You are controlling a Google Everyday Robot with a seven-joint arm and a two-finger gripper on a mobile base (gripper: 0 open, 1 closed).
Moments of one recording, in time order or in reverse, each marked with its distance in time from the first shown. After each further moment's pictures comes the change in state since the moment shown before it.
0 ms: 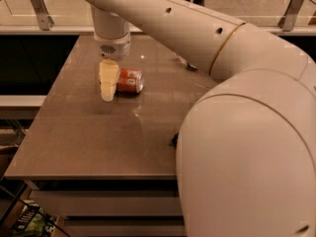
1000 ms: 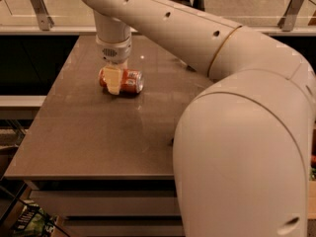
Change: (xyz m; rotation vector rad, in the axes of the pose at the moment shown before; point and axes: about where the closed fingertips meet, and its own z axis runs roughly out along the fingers) arm -0.002 -0.004 0.014 -0.007 0.001 0.009
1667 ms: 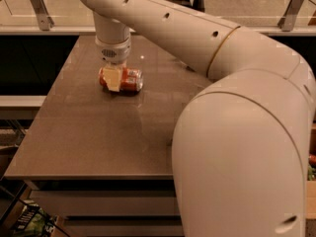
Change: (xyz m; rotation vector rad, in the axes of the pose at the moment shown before) arm -0.002 -0.001 0.004 0.001 -0.005 -0.002
